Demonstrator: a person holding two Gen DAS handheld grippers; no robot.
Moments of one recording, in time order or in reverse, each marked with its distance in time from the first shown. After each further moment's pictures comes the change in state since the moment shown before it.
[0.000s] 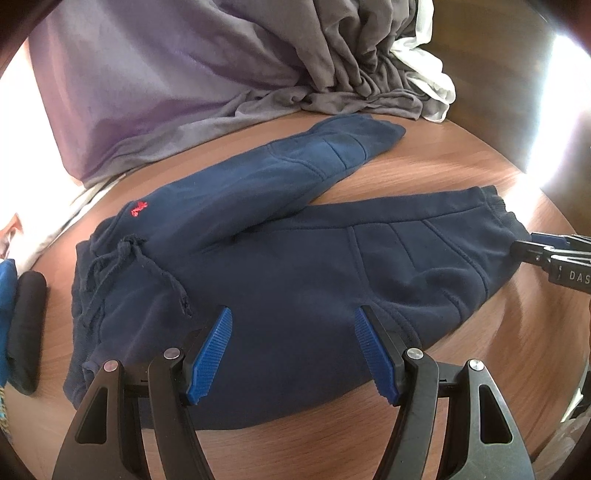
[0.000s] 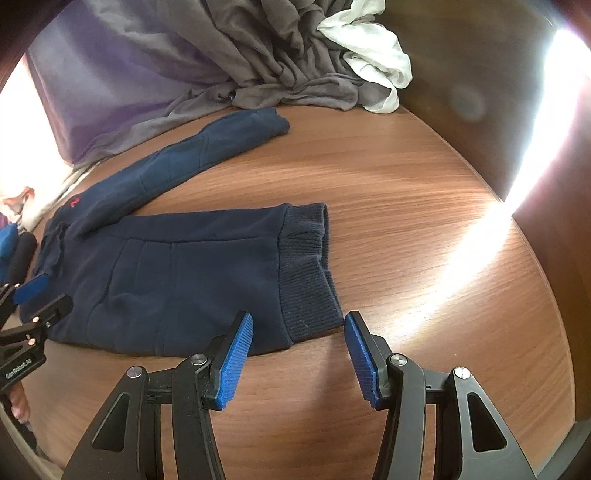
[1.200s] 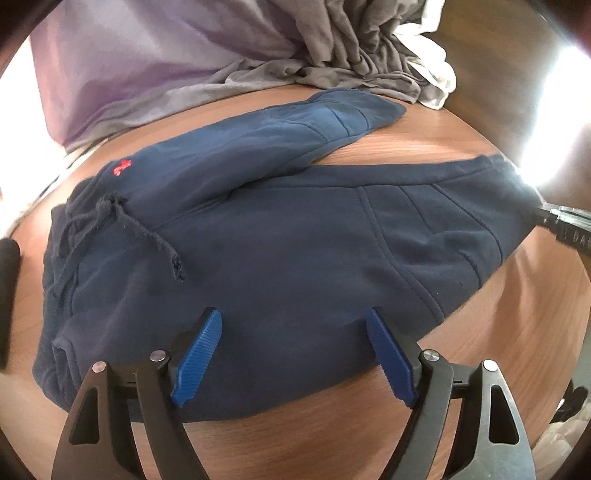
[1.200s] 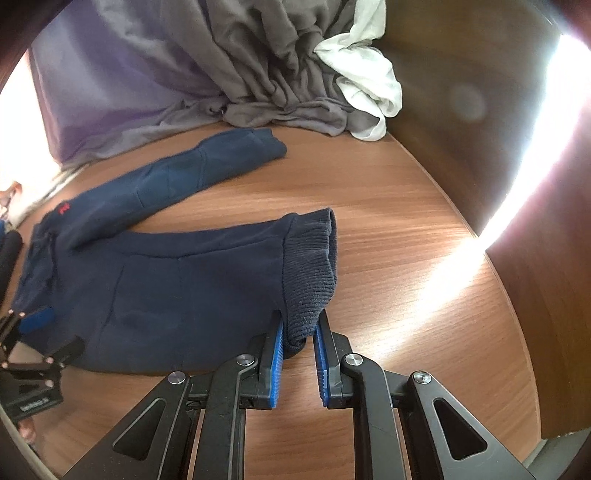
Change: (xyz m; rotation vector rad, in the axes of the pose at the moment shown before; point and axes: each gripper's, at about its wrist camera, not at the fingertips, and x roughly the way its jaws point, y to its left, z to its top) left arm 0.019 0.007 -0.013 -0.065 0.074 -0.099; right arm -0.021 0.013 0.021 -0.054 -0.030 -0.105
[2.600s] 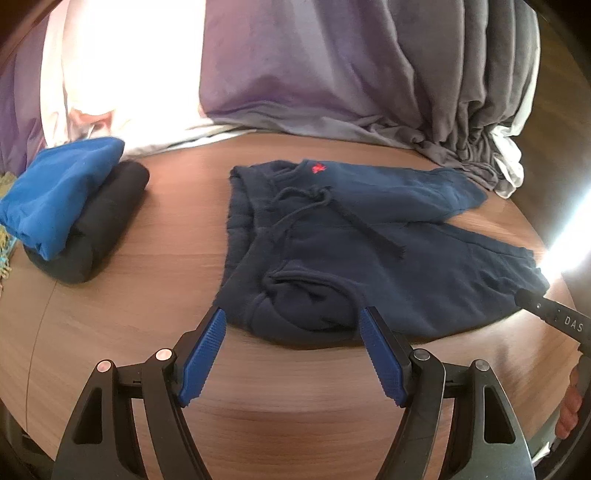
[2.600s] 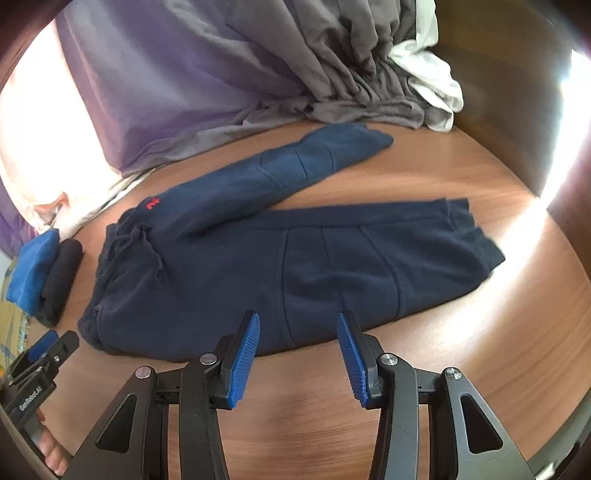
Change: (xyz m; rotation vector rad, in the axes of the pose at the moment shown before) left arm -0.097 0.139 -0.077 -0.300 -0.153 0.141; right arm -0.035 0.125 -0.041 0.115 -0.028 0.172
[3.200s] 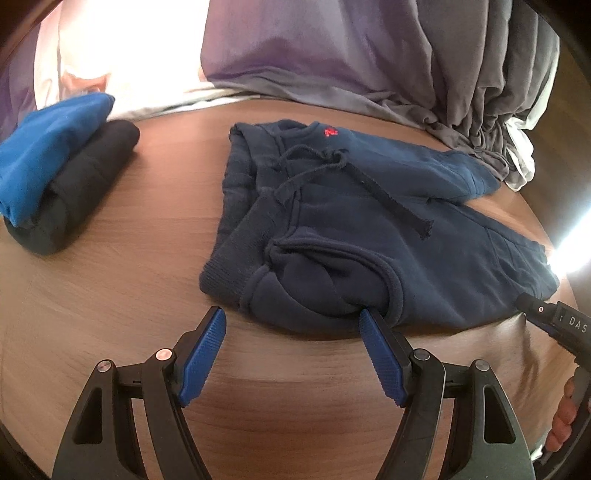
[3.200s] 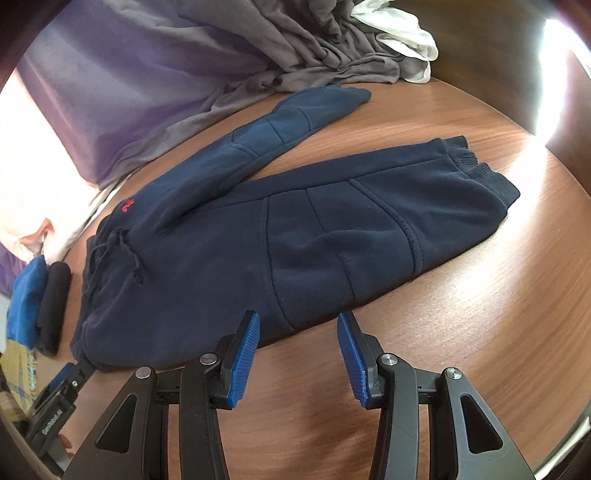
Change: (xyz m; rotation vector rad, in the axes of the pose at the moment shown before) left arm 0.040 0.011 -0.013 -0.044 0.085 -0.037; right arm 0.030 -0.006 -0.015 0.155 0.049 0.002
